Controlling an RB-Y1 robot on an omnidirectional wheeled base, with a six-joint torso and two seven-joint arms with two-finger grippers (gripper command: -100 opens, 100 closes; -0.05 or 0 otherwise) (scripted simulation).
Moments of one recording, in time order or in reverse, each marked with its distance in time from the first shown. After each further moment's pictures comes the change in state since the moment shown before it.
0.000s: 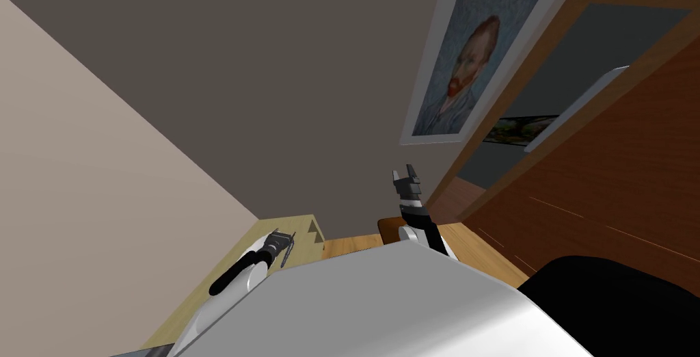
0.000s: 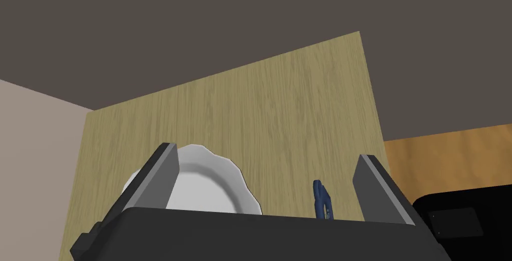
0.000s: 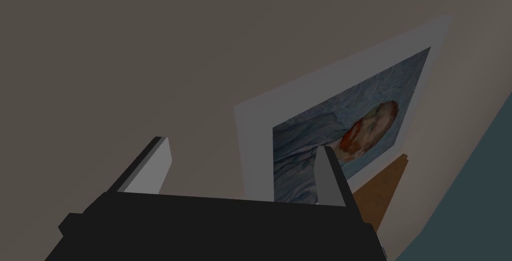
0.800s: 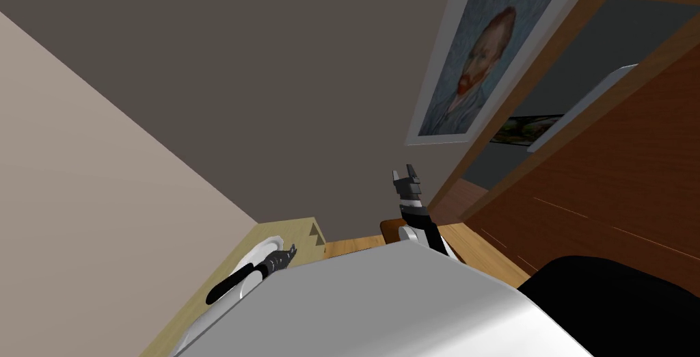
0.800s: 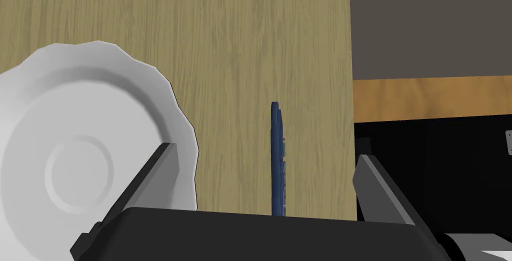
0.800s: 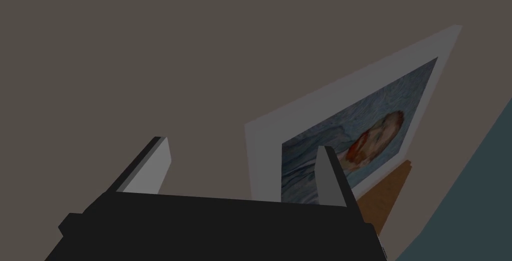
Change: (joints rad) left arm 0.014 -0.005 0.040 0.097 0.081 0.220 0.138; right arm 0.000 0.000 0.000 0.000 0.000 0.000 0.000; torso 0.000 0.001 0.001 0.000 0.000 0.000
